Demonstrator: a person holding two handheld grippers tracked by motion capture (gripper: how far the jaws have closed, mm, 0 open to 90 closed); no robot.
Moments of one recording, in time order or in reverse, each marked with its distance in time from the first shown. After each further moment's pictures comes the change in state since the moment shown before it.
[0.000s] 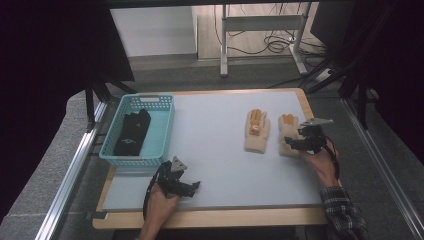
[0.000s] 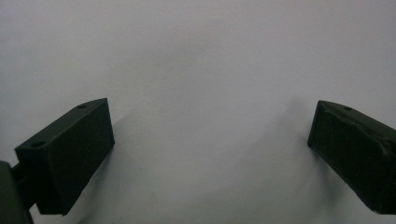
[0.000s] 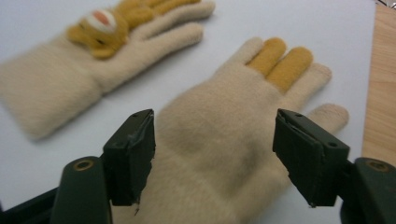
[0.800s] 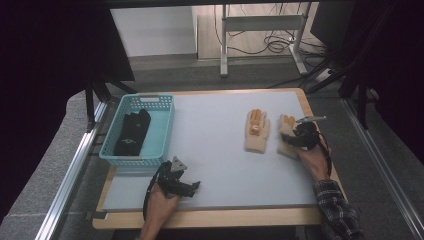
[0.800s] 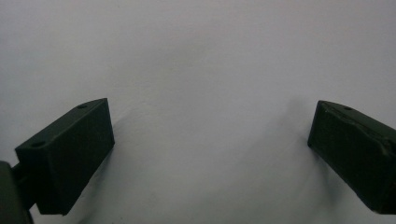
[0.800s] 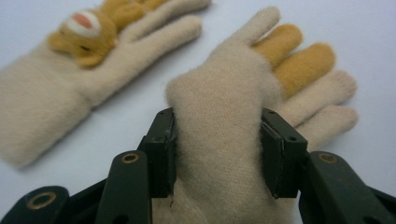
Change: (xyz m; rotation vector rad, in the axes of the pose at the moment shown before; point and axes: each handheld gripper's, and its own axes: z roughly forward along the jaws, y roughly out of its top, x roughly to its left) left arm 0.000 0.000 0.000 -0.001 0.001 0.000; right arm -0.002 0.004 0.020 0.033 0.024 0.090
